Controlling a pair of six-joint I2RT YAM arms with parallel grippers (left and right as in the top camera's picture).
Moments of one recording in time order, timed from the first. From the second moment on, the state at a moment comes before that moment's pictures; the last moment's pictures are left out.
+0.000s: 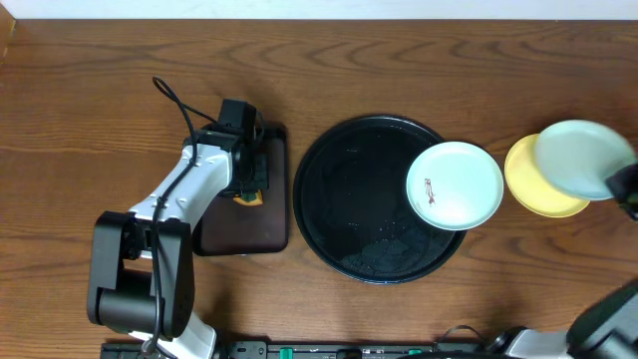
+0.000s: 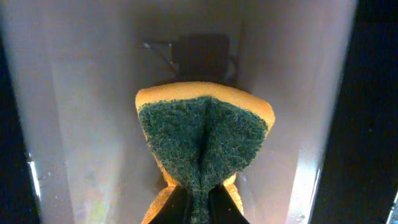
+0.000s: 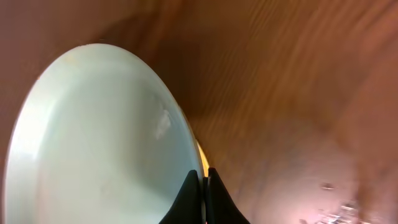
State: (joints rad) left arm -0.17 1.76 1.09 -0.70 -0.01 -0.25; right arm -0.71 1.63 1.06 -0.49 -0.09 0.36
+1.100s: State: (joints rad) left arm -0.17 1.76 1.07 -0.70 -0.01 -0.25; right arm -0.06 1.70 1.39 -1.12 0.09 0.12
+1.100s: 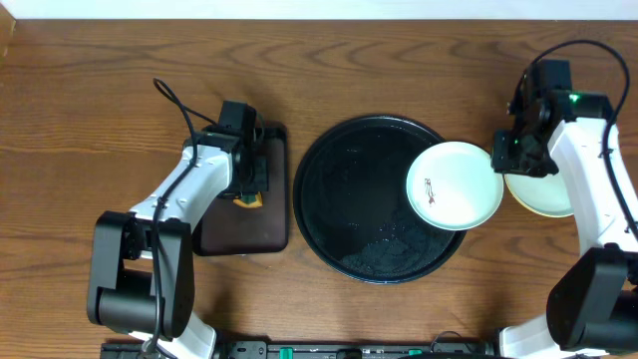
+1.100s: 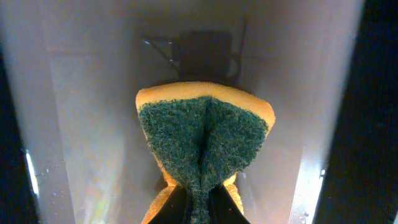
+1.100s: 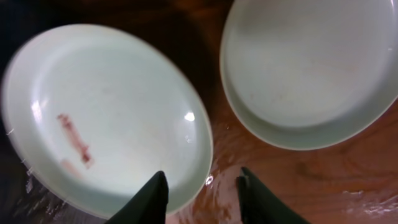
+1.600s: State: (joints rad) left arm -0.17 1.76 1.06 -0.69 -0.01 -0.25; right arm -0.07 1.70 1.14 -0.89 0.11 0.13
